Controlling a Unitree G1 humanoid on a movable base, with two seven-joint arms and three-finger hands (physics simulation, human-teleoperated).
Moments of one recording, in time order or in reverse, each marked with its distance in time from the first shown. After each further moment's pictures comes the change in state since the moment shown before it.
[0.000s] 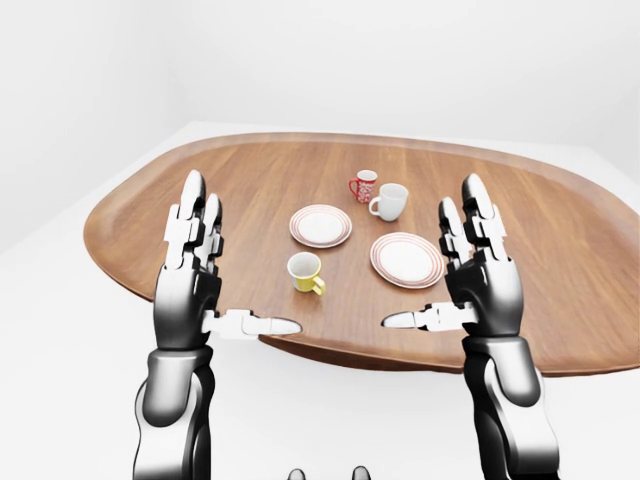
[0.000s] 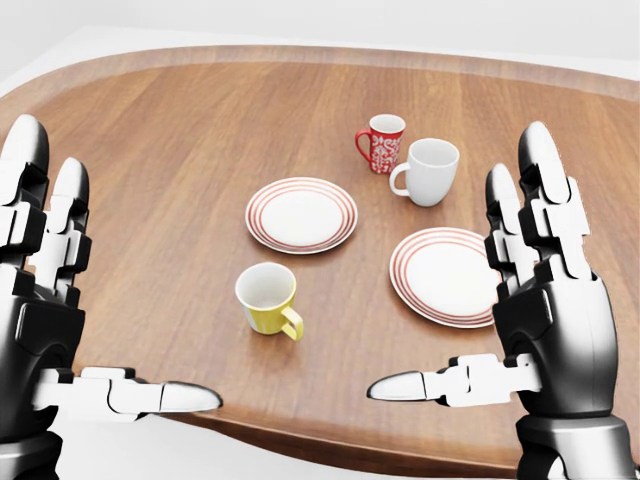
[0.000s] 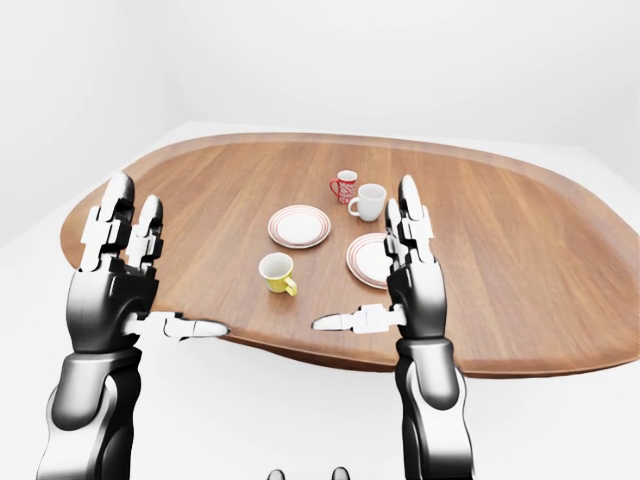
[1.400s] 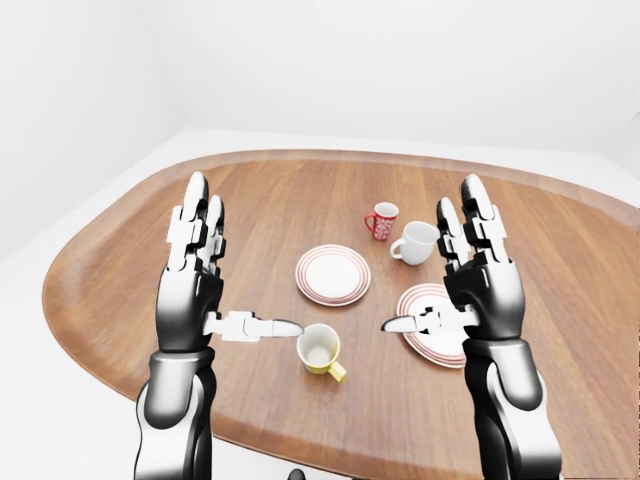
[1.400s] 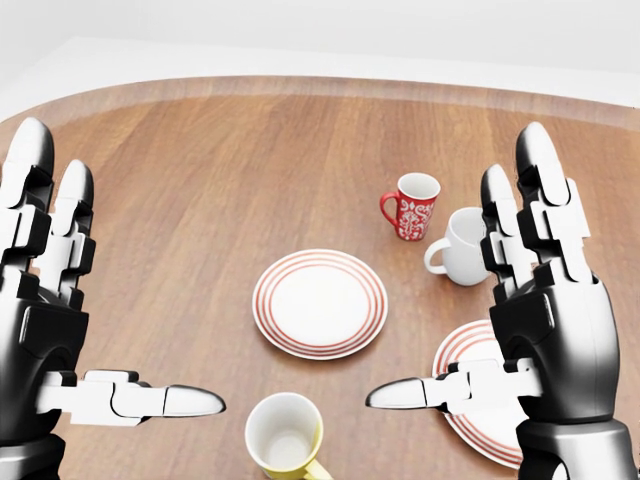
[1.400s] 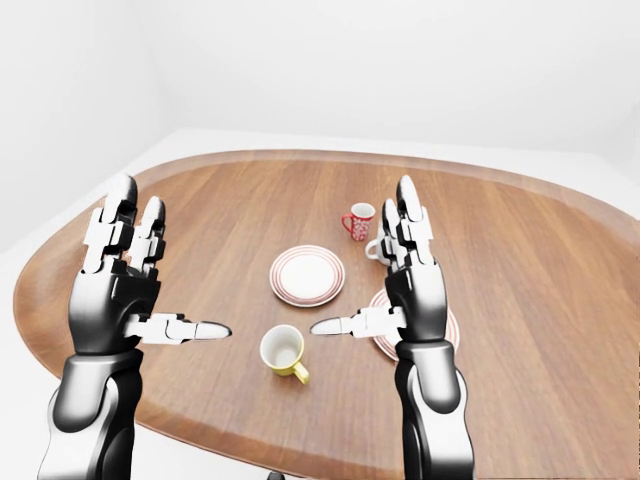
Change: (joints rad) left arm 0.009 -0.002 -0.011 -0.005 0.003 0.000 -0.001; right arm 0.012 0.005 0.005 -0.015 0.022 0.000 0.018
